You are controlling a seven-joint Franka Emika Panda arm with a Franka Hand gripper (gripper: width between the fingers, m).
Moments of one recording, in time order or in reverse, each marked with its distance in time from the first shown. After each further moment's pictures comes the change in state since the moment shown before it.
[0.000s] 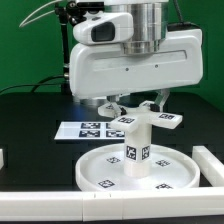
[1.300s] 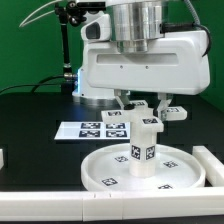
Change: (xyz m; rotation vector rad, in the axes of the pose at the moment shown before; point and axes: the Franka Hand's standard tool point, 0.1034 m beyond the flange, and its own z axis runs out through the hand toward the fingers) arm 0.001 -0.009 0.001 0.053 0.050 1.006
